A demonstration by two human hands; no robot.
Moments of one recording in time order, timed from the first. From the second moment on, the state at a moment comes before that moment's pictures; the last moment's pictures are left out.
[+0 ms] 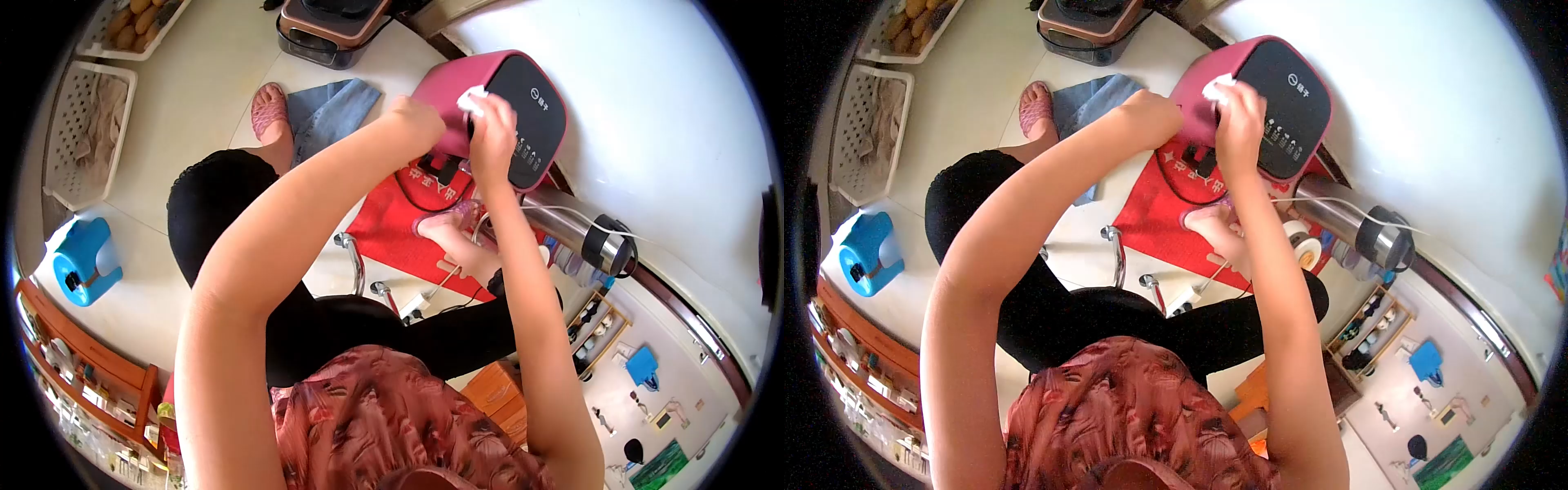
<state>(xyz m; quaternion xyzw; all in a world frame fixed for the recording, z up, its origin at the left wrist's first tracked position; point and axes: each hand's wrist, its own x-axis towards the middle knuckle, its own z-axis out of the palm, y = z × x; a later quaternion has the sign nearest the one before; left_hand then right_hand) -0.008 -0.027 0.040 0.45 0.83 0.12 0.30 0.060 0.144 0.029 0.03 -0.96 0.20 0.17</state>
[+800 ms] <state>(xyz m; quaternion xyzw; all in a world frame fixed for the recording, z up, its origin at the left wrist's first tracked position) 0.016 0.041 -0.027 -0.04 0.70 0.71 0.13 0.048 0.157 0.010 -0.13 -0.96 0.18 0.17</state>
